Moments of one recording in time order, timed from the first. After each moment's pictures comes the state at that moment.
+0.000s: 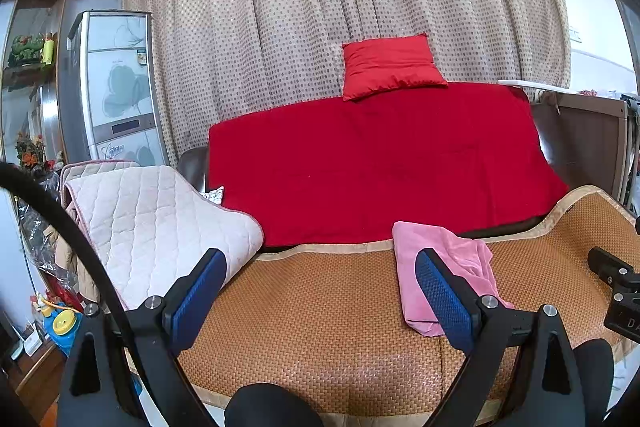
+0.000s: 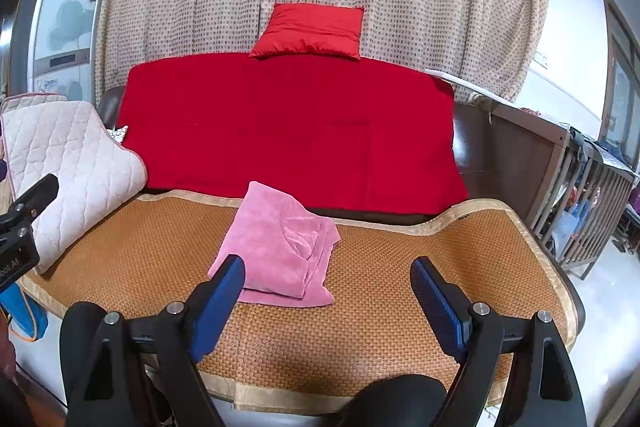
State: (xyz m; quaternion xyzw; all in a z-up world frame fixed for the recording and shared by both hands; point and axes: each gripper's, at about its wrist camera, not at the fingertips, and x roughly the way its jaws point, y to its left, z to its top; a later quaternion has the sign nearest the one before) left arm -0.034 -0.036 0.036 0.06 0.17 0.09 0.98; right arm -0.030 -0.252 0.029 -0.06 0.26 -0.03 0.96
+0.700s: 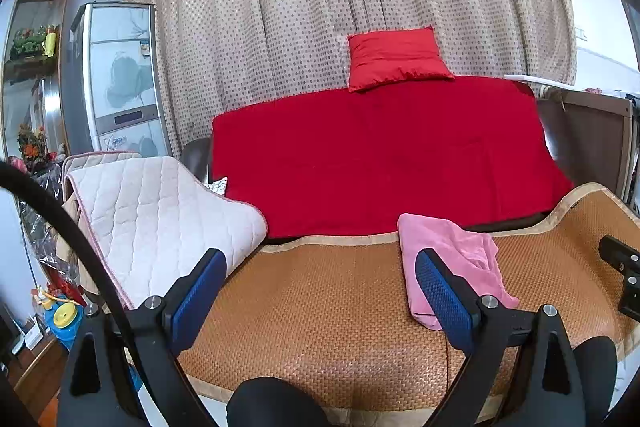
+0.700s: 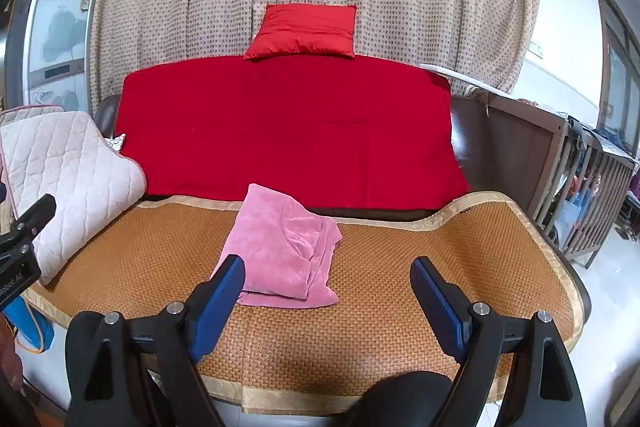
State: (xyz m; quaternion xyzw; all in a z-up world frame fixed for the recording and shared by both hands) left arm -0.030 -0.028 0.027 0.05 0.18 0.09 0.98; right arm -0.029 -0.254 0.028 -0.04 0.26 -0.03 0.96
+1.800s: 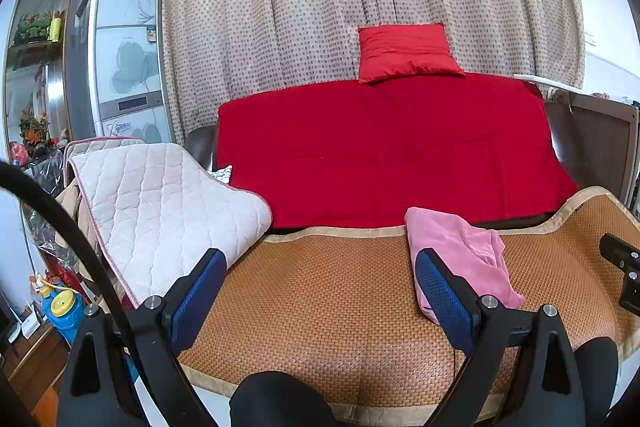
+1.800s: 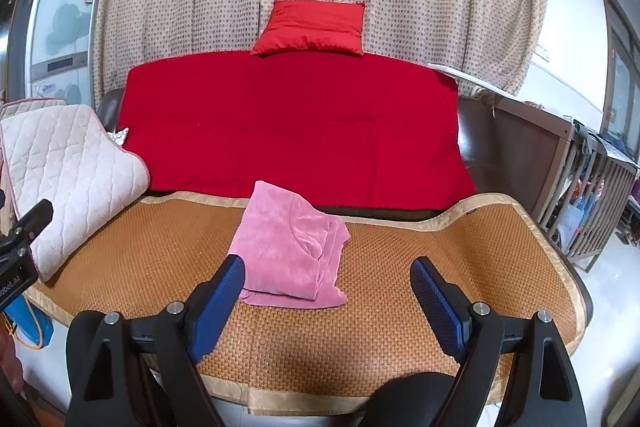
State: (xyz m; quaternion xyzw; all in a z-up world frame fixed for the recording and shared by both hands) left arm -0.029 -0.011 0.019 0.04 0.19 0.10 0.98; right arm -0.020 -0.241 0.028 -0.04 0.27 -0.03 0.96
